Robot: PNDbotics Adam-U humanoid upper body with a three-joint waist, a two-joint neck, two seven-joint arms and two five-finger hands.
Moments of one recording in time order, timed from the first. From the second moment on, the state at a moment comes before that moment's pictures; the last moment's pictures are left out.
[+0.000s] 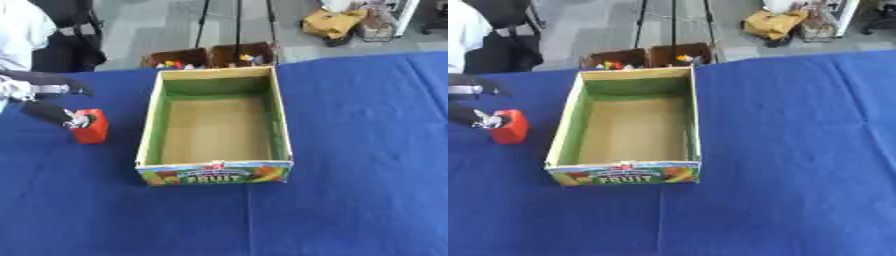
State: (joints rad) left arm -1.11 0.67 -0.06 -0.99 -0.90 -0.22 -0.89; right arm -0.40 -0.43 -0.25 -1.98 0.43 -0.42 -0.29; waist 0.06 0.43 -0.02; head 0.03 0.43
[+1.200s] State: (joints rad) left arm -1.09 0.68 -0.10 -0.96 -0.96 -0.24 -0.86; right arm -0.40 -0.43 -0.25 -1.98 0.42 -0.41 -0.29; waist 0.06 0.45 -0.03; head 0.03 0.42
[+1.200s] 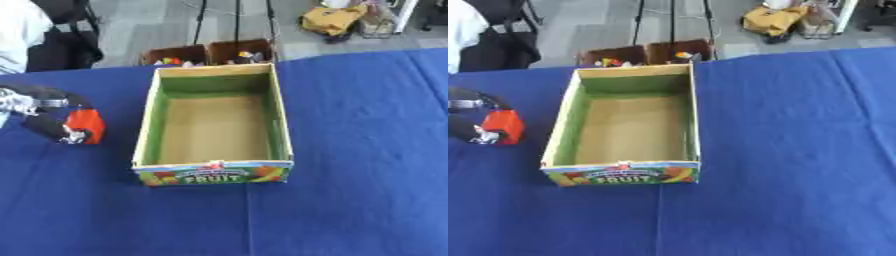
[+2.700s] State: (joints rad) left arm -1.10 0.68 -0.08 -0.97 -0.94 -0.23 -0.85; right arm -0.40 -0.43 -0.25 -1.98 0.40 -0.39 -0.29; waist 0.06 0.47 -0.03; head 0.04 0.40
